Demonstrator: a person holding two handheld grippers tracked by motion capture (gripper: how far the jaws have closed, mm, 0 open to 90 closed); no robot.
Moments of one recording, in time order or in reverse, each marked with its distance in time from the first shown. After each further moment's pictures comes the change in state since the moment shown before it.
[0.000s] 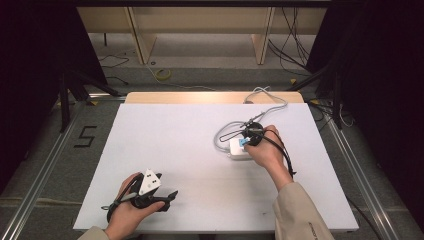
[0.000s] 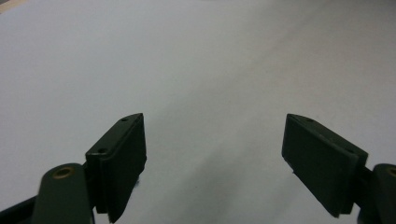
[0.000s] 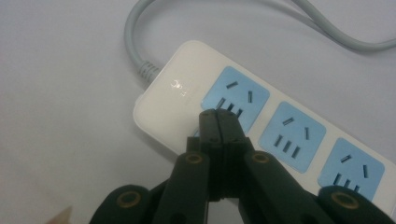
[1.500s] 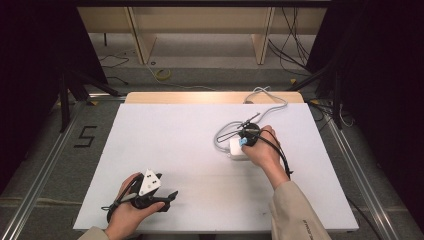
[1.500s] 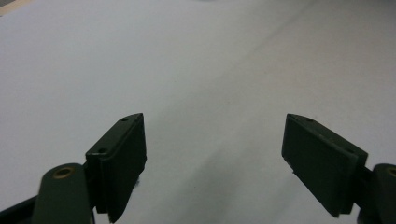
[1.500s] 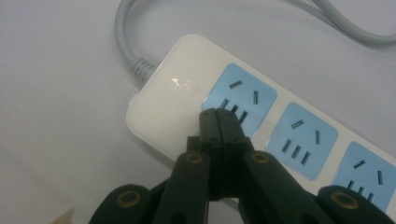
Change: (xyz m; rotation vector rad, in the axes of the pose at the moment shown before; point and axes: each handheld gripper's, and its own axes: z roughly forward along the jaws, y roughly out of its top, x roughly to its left) left arm -0.001 0.000 -0.001 -0.005 0.002 0.003; right arm 0.004 0.003 0.012 0.037 -0.022 0.006
